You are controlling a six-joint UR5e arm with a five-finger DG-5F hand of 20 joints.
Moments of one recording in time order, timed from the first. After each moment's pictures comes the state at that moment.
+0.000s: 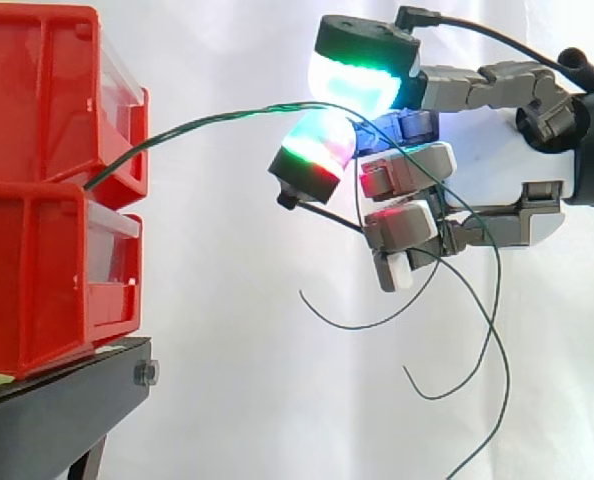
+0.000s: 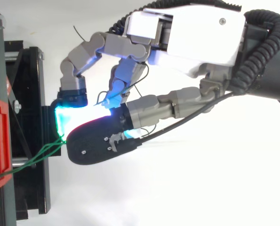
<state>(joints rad) 0.12 -2.23 -1.11 -2.94 -1.31 -0.22</state>
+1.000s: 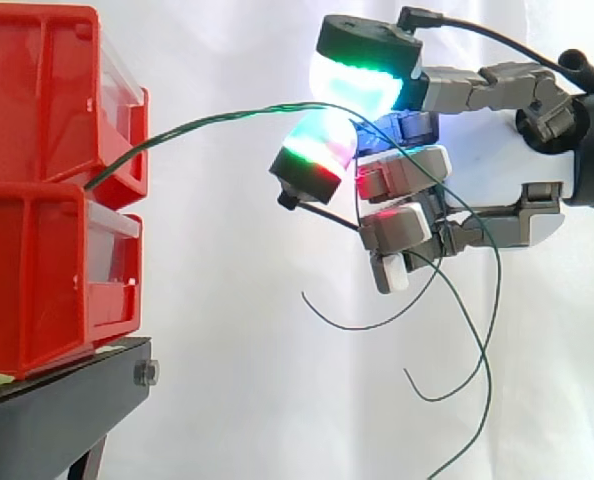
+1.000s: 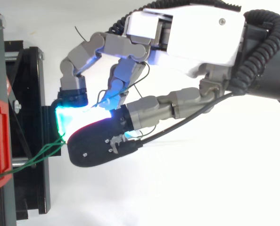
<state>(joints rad) 0.12 -2.23 -1.11 -2.93 -1.31 -0.23</state>
